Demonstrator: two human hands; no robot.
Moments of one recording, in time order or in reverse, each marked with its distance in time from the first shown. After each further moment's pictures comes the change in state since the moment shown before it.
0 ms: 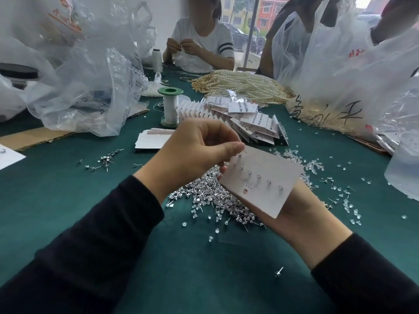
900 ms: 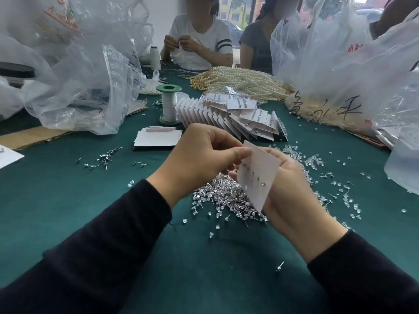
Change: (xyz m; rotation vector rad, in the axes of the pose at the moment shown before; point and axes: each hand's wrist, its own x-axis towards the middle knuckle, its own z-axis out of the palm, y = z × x) left_hand -0.001 -0.005 0.017 0.057 0.078 -0.058; right_hand 0.003 0.008 -0.002 -0.285 0.398 -0.140
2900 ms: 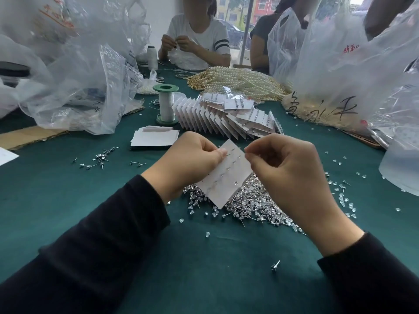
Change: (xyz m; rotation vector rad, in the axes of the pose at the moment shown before) left_hand 0.006 -0.016 -0.002 0.128 0.070 -0.285; right_hand -0.008 -0.023 -0.009 -0.905 0.065 -0.572
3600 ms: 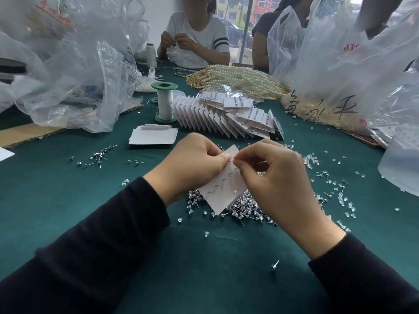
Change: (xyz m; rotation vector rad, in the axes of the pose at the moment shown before) left_hand -0.009 0.005 0.002 0.122 -0.060 0.067; right_hand -0.004 0.005 0.014 -0.097 -0.017 -0.075
